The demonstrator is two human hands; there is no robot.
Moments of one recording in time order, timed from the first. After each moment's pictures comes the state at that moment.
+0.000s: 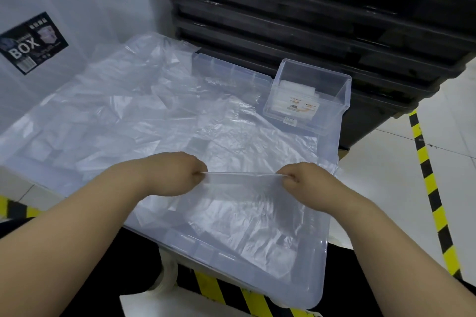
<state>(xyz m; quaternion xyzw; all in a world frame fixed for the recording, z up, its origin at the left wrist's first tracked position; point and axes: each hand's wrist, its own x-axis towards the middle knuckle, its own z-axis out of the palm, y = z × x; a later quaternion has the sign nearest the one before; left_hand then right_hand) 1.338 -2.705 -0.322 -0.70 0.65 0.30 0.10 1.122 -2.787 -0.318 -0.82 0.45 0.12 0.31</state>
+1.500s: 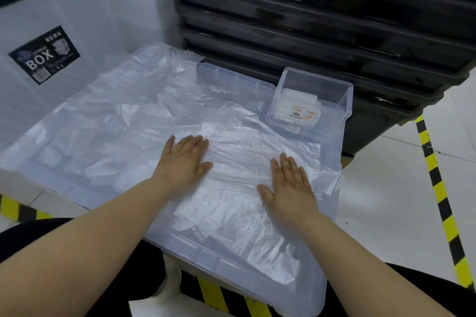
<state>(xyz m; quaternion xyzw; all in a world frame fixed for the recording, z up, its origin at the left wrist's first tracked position) 1.346 -2.716 -0.374 -0.79 0.60 0.13 0.02 1.138 -2.775 -0.371 -0.85 0.48 0.12 0.20</state>
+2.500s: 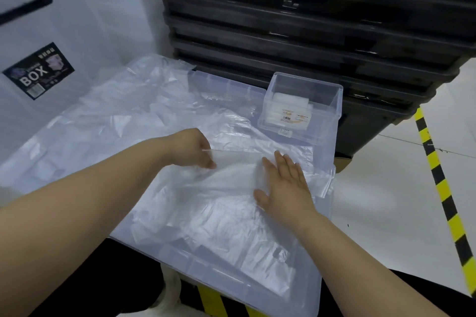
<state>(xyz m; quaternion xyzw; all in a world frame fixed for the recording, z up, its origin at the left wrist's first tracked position) 1.337 -2.761 -0.309 -0.77 0.54 0.34 -0.04 1.135 -2.784 -0.359 -0.87 0.45 0.04 0.19</state>
